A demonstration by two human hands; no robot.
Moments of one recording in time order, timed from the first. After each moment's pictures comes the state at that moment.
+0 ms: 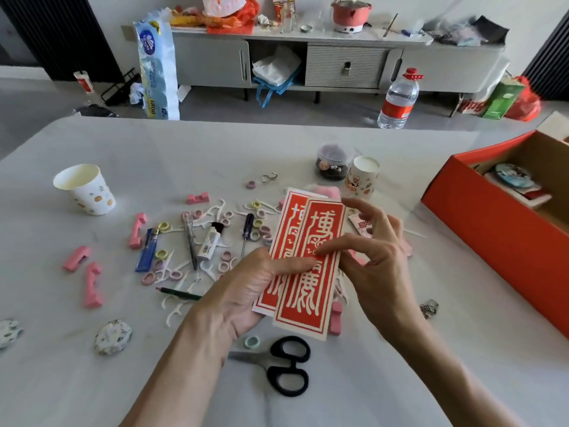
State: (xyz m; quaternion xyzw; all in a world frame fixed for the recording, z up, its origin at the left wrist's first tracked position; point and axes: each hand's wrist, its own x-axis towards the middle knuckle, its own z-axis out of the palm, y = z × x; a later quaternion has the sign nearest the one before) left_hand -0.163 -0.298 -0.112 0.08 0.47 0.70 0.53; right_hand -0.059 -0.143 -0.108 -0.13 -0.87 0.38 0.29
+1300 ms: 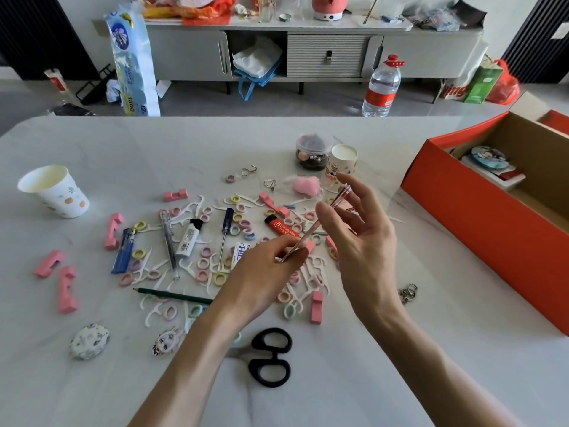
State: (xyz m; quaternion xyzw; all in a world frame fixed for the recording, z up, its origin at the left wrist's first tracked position) left_hand -0.145 -0.270 -0.119 0.28 0.79 0.47 0.27; right_hand -0.061 -0.148 -0.093 -0.18 -0.68 0.62 0.35
